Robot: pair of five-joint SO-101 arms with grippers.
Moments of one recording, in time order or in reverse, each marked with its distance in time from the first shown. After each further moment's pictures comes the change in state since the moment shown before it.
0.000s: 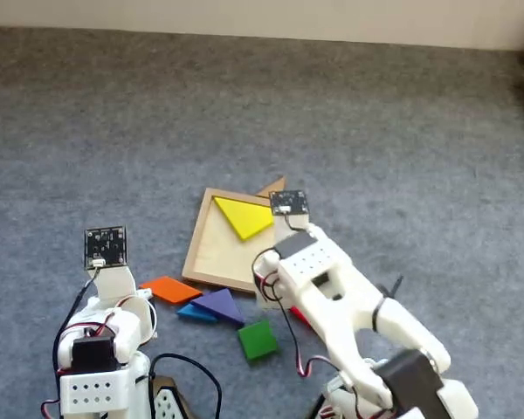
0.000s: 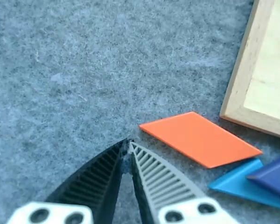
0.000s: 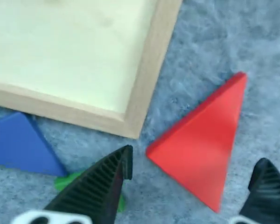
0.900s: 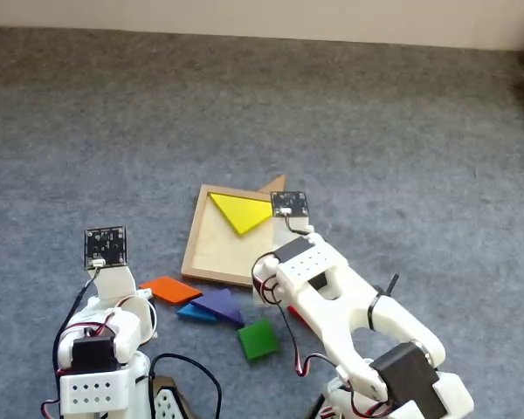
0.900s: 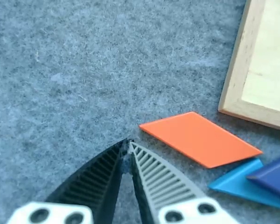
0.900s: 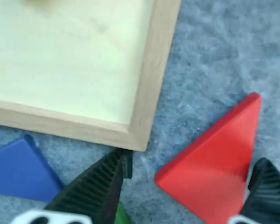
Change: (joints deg) left arm 0.0 0.0 0.0 0.0 0.0; right arm 0.0 1.8 3.6 -8.4 -1.6
